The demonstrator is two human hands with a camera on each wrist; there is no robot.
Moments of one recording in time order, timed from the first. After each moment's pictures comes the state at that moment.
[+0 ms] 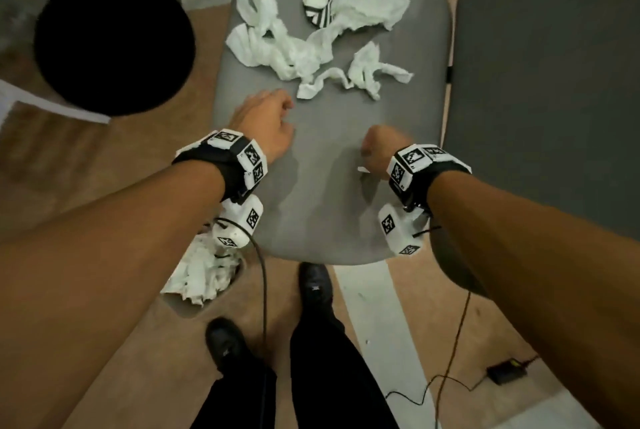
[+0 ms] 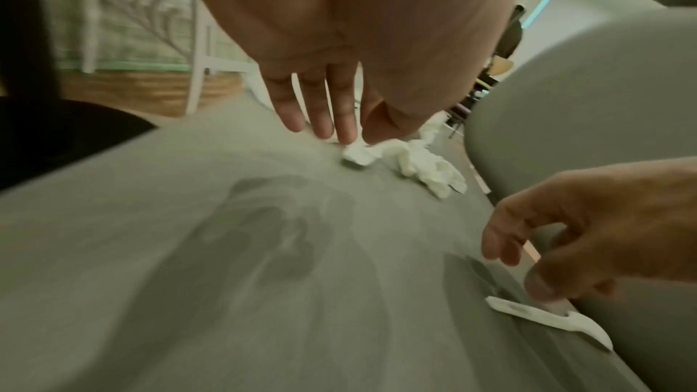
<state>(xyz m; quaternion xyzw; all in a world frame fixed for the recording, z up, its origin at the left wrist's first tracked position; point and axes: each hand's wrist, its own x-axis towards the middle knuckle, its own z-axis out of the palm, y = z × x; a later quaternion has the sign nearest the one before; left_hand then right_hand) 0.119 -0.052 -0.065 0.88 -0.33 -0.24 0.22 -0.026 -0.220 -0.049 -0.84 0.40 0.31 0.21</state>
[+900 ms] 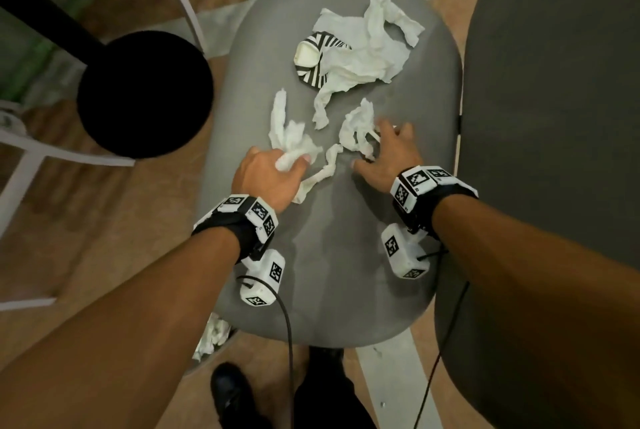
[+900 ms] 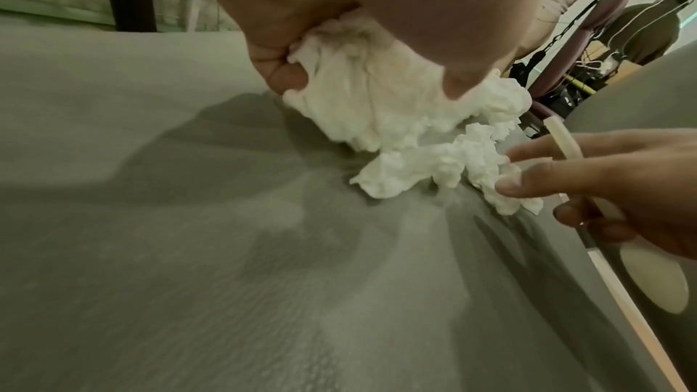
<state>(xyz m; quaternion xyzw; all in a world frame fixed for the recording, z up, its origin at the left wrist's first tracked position) 0.114 -0.108 -0.085 0.94 -0.16 -0.22 0.22 0.016 -0.297 -0.078 -0.86 0.39 0.14 0.29</state>
